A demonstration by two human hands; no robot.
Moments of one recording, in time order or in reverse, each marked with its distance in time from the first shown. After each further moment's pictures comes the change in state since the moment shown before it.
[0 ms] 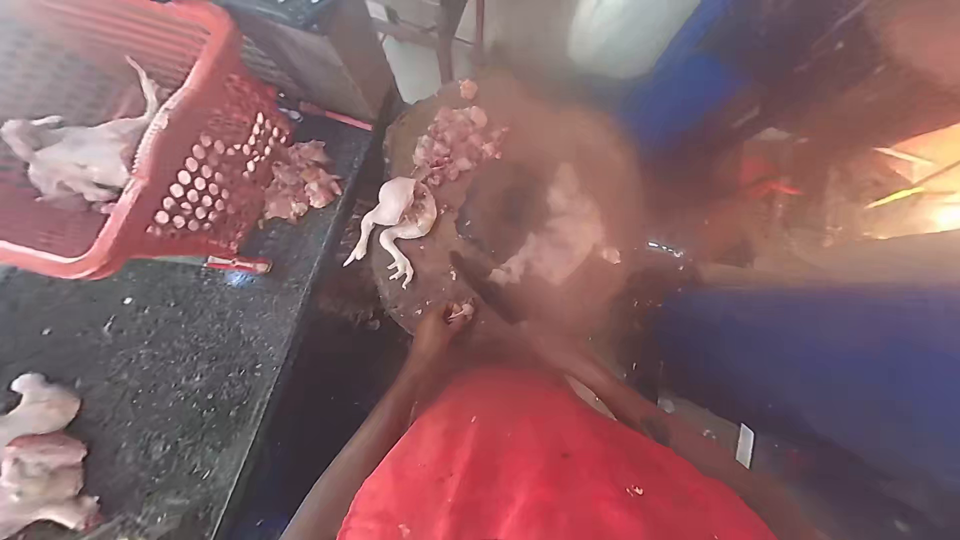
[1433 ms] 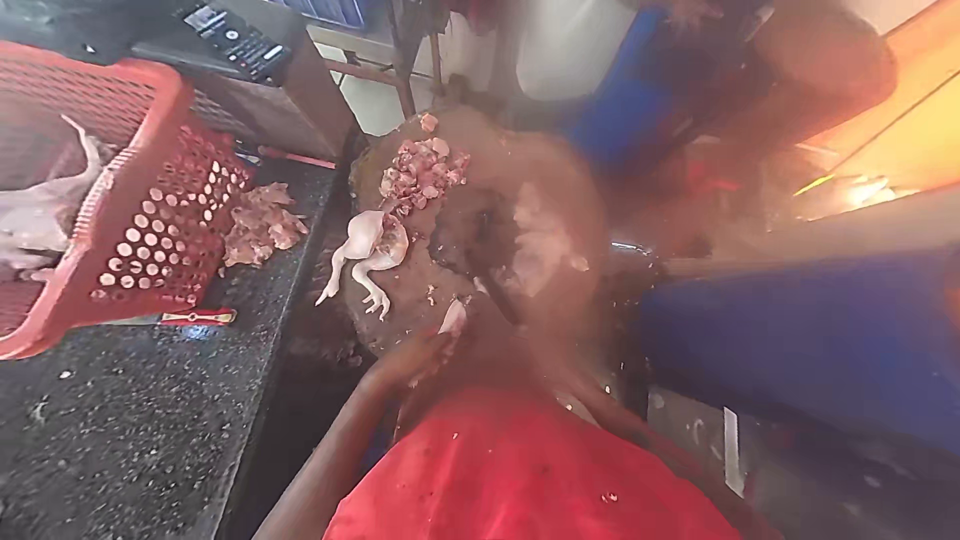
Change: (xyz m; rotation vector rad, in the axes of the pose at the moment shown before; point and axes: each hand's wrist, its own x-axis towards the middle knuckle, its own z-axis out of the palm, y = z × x) left_hand -0.015 0.069 -0.056 -0.229 -0.560 -0.109; right_hand -0.010 0.012 -0.003 0.141 0.281 0.049
